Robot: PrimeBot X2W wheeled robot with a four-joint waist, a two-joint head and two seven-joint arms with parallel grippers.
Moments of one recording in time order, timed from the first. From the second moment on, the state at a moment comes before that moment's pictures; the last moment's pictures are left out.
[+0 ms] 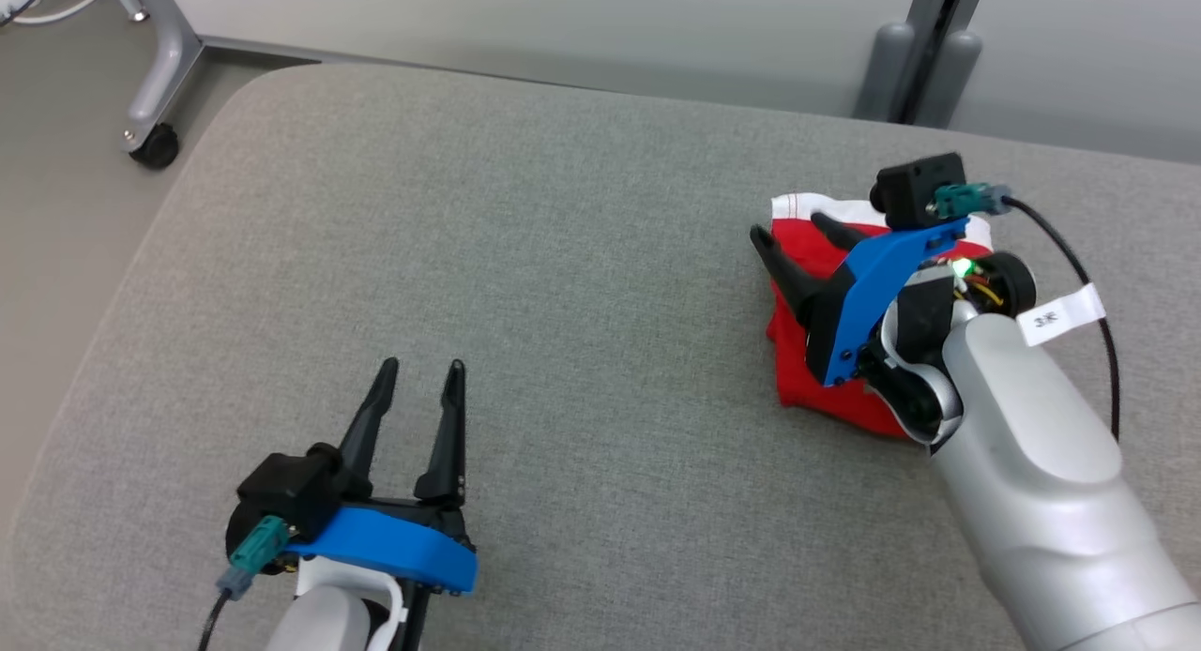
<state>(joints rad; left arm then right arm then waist) -0.19 0.09 -0.26 0.33 -0.40 -0.13 -0.26 -0.75 -0.12 0.29 0.68 0.39 0.13 0.27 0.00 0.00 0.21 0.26</state>
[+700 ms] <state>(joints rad) -0.19 0.11 -0.22 0.33 -0.35 -0.13 -0.26 -0.51 -0.28 0.17 0.62 0.19 0.13 0.12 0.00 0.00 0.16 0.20</state>
